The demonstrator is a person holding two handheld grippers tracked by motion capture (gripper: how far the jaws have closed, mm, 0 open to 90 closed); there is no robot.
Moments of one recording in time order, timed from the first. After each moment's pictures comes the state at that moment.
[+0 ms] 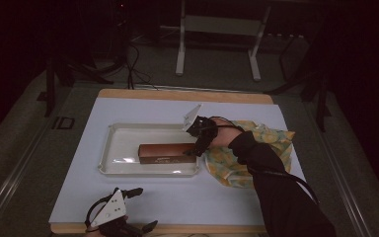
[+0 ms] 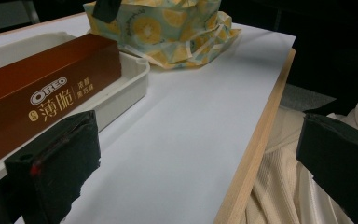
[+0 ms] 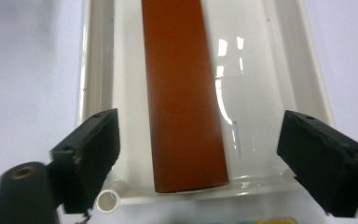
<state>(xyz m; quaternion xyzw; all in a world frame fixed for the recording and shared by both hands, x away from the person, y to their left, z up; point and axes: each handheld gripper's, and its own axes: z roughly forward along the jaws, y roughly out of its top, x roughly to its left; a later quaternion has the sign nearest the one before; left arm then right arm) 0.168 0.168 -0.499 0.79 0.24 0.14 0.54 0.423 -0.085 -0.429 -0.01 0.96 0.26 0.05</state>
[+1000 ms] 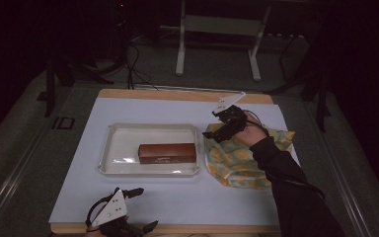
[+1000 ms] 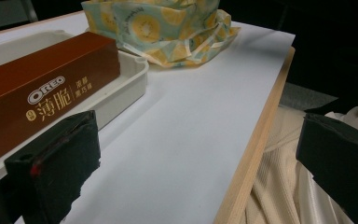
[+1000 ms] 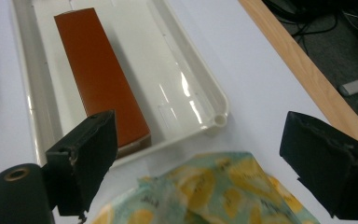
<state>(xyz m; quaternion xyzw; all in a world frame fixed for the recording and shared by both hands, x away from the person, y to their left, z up) 0.169 0.167 -0.500 0.79 0.24 0.14 0.54 0.426 -0.163 -0.395 0.15 0.91 0.35 0.13</state>
